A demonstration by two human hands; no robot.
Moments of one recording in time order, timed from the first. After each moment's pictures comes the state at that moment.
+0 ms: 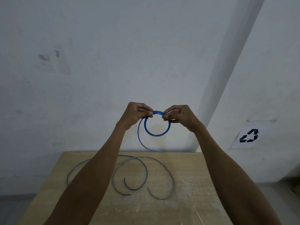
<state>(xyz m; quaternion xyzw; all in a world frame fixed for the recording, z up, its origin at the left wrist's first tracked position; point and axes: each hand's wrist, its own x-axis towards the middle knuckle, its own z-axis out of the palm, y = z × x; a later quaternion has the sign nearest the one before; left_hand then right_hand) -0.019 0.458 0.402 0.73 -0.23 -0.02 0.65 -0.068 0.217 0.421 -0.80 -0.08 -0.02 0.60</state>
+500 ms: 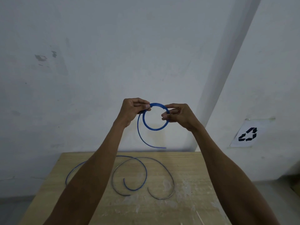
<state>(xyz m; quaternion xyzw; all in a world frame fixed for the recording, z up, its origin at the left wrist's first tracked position) -0.014 0.457 0.412 0.69 -0.21 0.01 0.69 -0.073 0.217 0.420 -0.81 -0.10 -0.06 0.58</state>
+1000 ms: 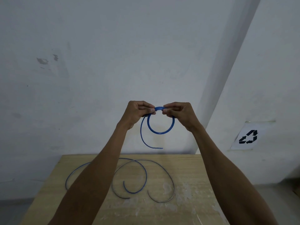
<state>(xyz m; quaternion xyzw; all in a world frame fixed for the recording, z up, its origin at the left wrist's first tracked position) -0.022 0.446 0.418 0.70 -0.24 -0.01 0.67 -0.070 0.219 0.431 -0.77 -0.10 -0.12 0.61</state>
